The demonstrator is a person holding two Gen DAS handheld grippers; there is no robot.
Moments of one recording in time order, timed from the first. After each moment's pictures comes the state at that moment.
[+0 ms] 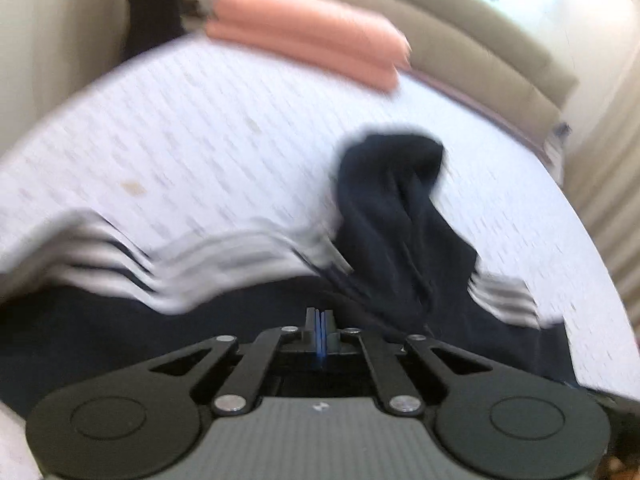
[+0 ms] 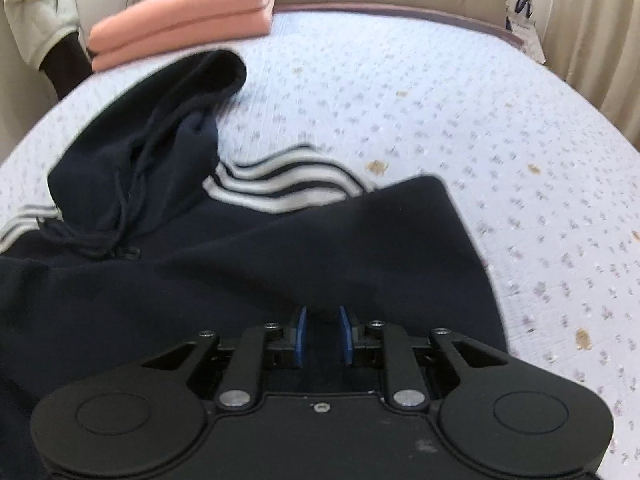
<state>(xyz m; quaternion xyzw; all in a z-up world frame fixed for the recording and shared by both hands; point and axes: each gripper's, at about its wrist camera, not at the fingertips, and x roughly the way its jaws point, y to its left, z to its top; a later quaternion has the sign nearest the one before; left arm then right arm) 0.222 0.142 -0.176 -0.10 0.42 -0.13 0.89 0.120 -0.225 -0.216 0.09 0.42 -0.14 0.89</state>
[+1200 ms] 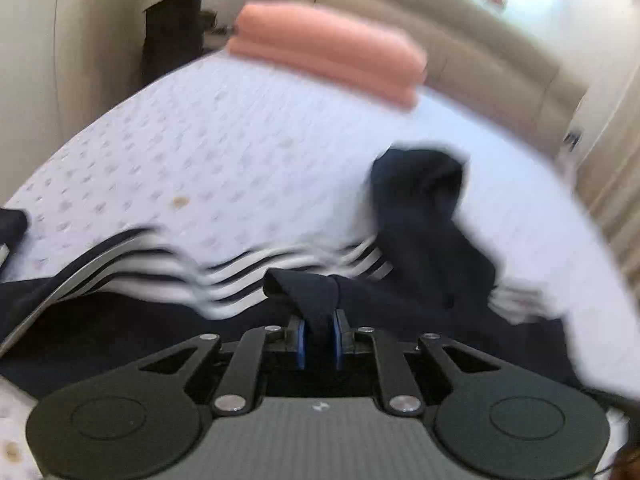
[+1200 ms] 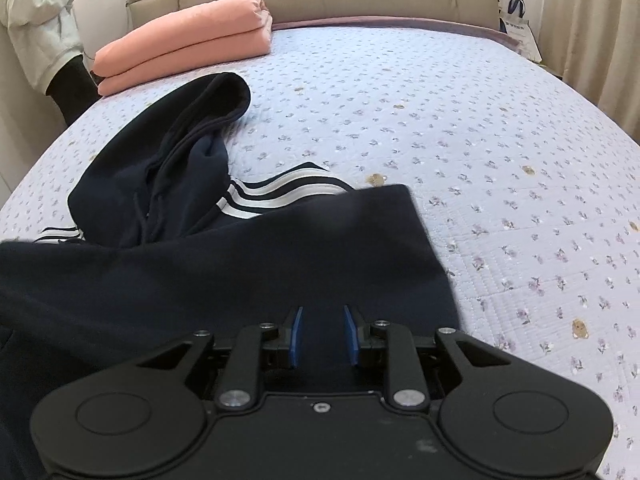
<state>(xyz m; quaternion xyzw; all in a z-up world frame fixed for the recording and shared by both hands) 0.204 0.165 -0.182 -0.07 0.43 -0.12 0.89 0.112 -0.223 -0.213 0.11 0.42 -0.13 0.89</state>
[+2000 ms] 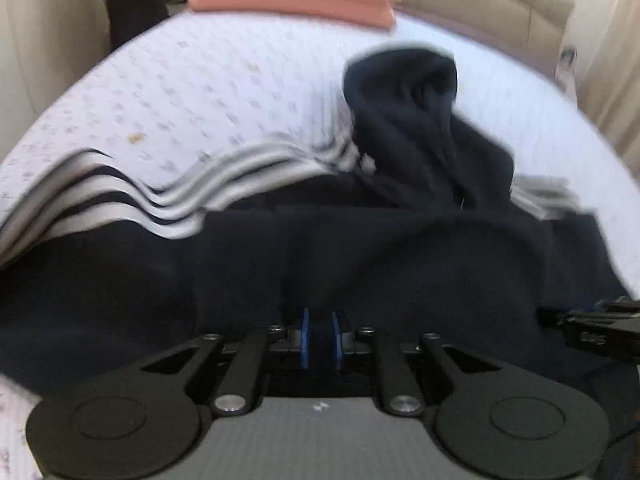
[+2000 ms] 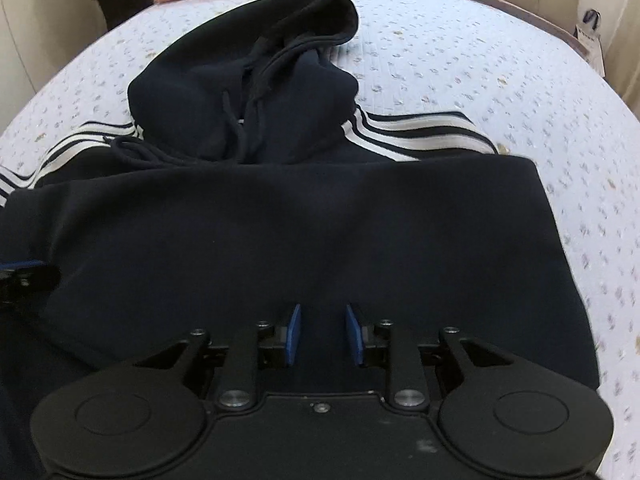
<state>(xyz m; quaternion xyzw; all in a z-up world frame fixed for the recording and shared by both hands) 0.187 0.129 -0.231 -0.02 0.46 -0.14 0.88 0.170 -0.141 -0.236 0.03 0.51 -0.06 0.86</state>
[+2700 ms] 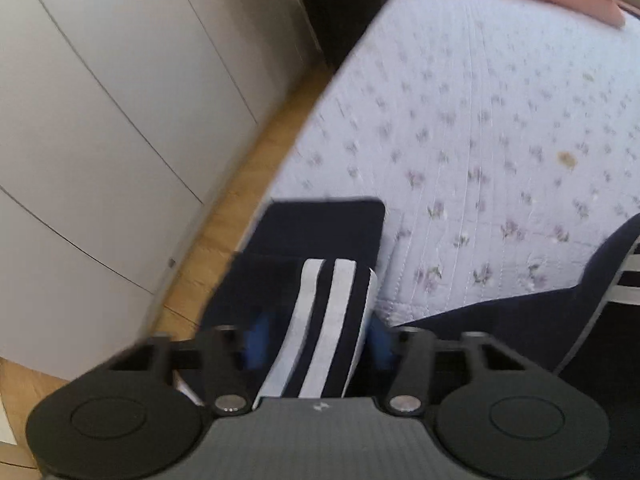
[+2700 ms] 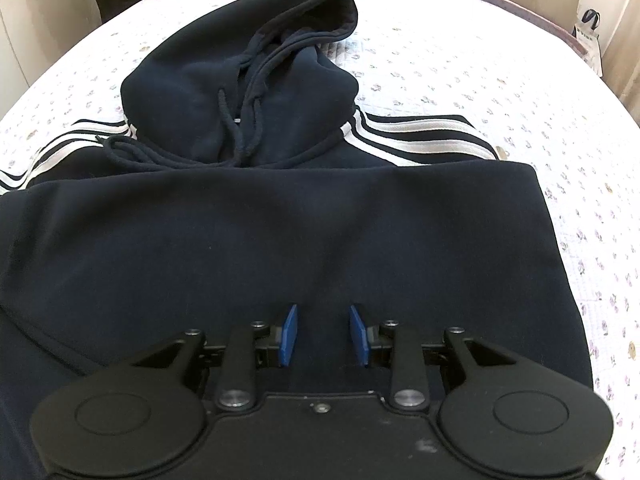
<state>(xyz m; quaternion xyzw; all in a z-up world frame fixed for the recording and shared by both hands) 0.284 0.368 -0.235 0.09 0.52 0.12 0.84 0.175 -0.134 -0.237 0.02 0.51 -0.08 0.86</state>
